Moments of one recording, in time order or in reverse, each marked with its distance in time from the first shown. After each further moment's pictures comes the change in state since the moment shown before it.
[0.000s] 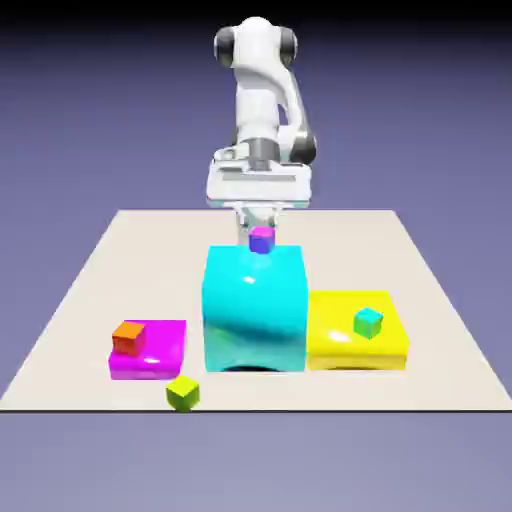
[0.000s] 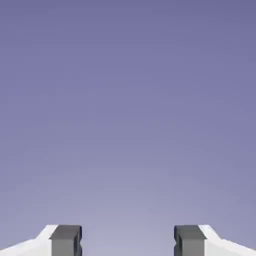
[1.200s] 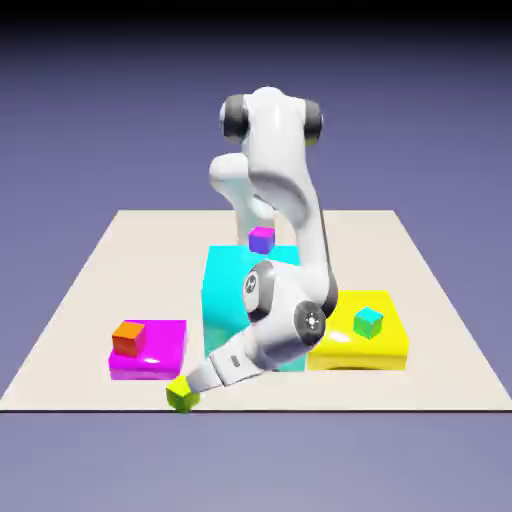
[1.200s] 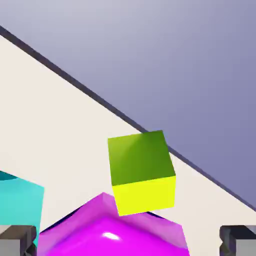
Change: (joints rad) arm 0.168 1.305 -0.149 1.159 -0.551 -1.305 -0.436
